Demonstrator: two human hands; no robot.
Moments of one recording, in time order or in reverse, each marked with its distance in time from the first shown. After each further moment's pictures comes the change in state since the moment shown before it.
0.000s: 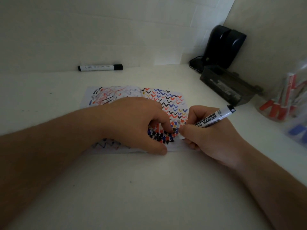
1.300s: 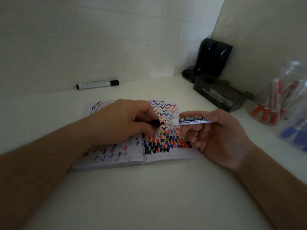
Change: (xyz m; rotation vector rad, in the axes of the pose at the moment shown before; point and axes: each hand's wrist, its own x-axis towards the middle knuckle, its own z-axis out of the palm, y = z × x) left_hand -0.004 -0.012 -0.008 -0.471 0.248 -0.124; right_hand 0.011 0.012 -0.029 0.783 -0.277 0.138
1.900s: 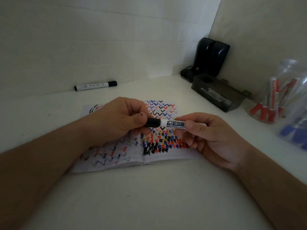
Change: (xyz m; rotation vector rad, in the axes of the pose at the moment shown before) left_hand 0.000 -0.008 -0.001 -0.380 -0.006 0.039; right_hand -0.003 0.006 0.006 -0.181 0.088 -0.090
